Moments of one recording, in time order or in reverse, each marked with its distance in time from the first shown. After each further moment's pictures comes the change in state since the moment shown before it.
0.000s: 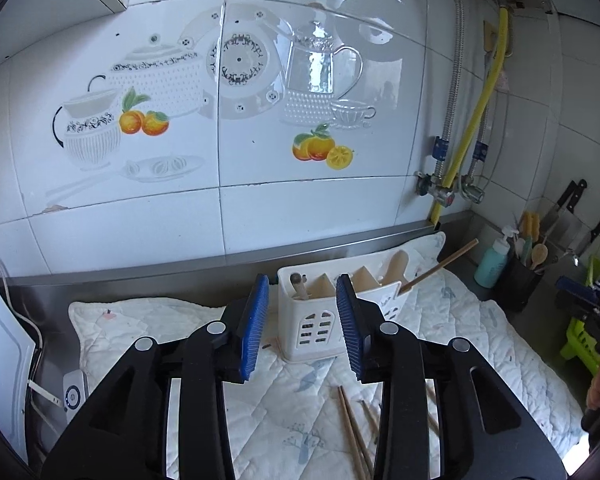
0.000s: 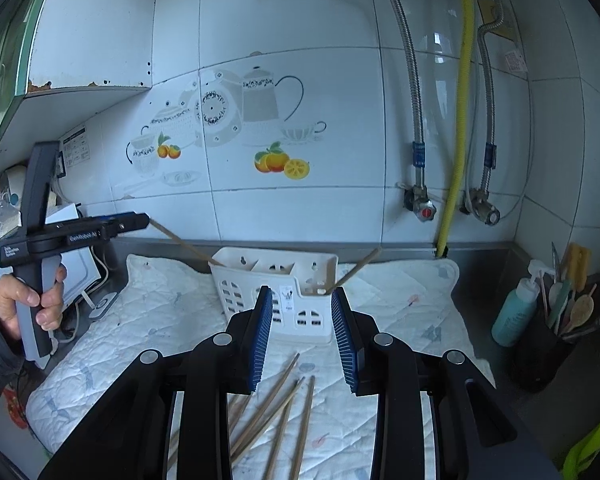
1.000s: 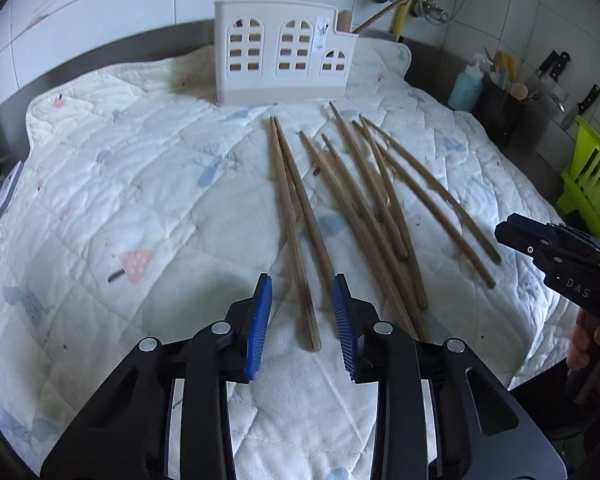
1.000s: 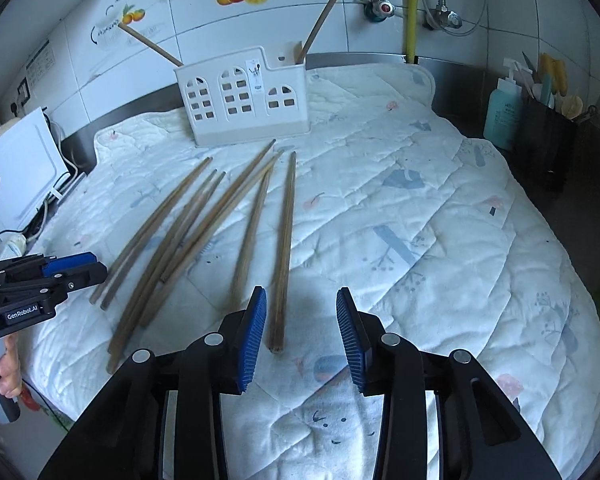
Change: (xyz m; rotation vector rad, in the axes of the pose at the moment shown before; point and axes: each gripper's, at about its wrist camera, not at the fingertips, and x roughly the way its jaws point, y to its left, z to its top) left arm -0.001 -0.060 -0.247 -0.006 0.382 -0.049; right arm 0.011 0.003 -0.205 0.119 0.333 -0.083
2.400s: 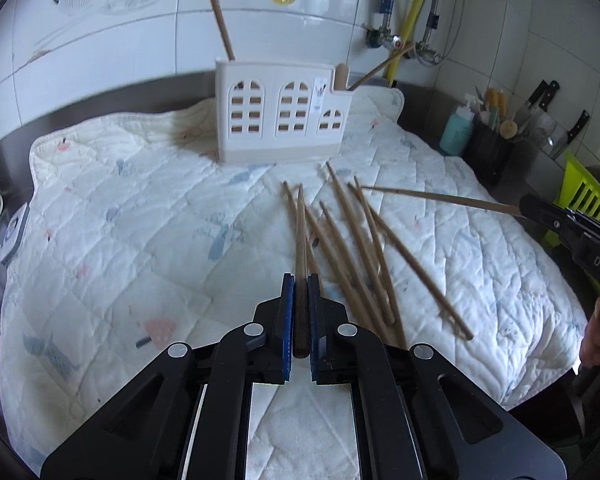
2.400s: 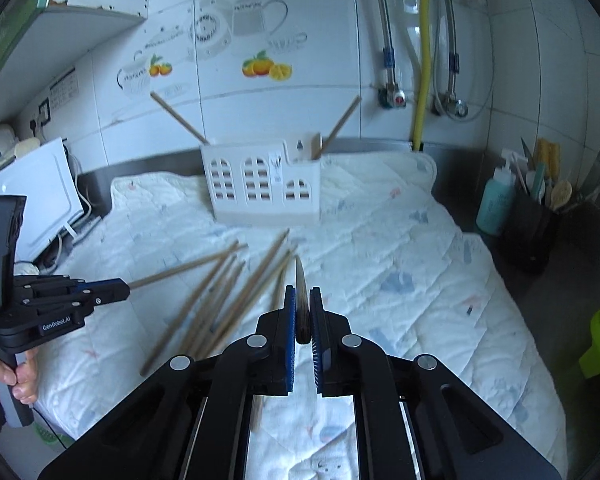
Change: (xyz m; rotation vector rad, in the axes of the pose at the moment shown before) left arm -0.030 0.002 0.043 0.026 -0.132 -0.020; right arm -0.059 0.019 0.057 -0.075 -0.215 -0.008
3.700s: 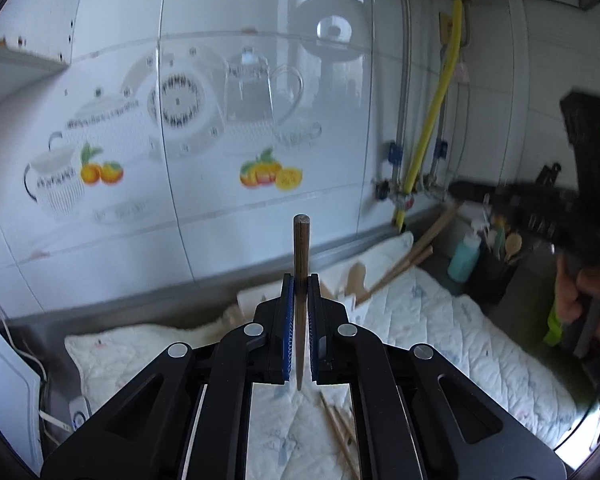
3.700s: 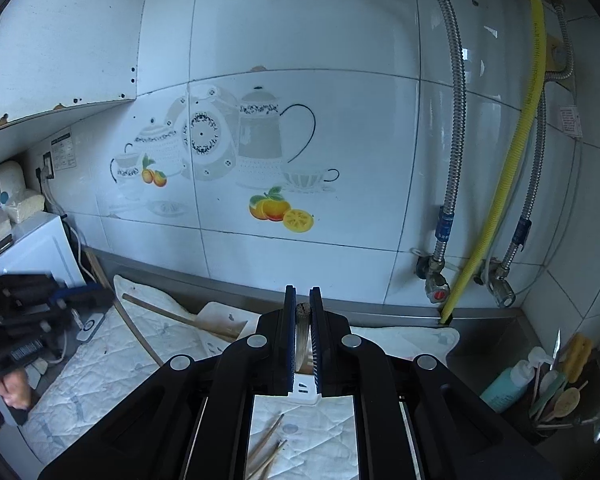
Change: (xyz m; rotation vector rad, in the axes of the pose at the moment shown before) left arm -0.062 0.010 0.228 0.105 -0.257 0.029; right arm 0.056 -0.003 0.255 -0.130 -0.083 0.086
